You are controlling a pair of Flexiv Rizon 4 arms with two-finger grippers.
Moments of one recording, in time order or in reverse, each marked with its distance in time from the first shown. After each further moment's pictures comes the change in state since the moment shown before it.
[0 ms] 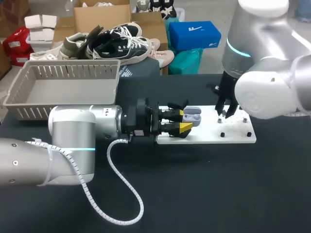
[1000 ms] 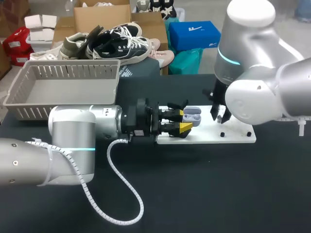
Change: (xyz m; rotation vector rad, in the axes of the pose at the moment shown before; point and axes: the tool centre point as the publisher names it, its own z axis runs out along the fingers) left arm 0.000 0.000 0.000 0.000 0.000 0.000; right arm -0.001 0.009 0.033 0.027 -0.006 -0.006
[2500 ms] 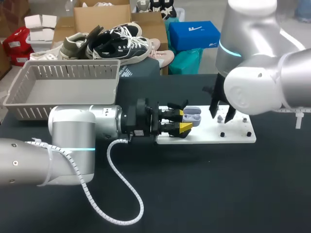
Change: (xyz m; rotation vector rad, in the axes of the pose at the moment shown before) left arm 0.000 0.000 0.000 0.000 0.000 0.000; right arm 0.007 -0.003 -0.016 0.018 0.041 0.008
